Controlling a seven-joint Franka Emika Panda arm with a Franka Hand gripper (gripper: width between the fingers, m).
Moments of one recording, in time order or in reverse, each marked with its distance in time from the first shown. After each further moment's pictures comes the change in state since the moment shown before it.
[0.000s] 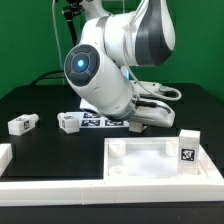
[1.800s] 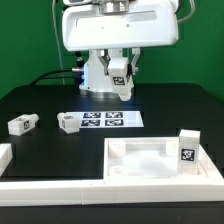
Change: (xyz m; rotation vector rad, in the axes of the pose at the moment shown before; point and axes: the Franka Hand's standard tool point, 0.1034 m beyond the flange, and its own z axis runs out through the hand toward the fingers) arm -0.020 -0.048 -0.226 0.012 1.083 -0.220
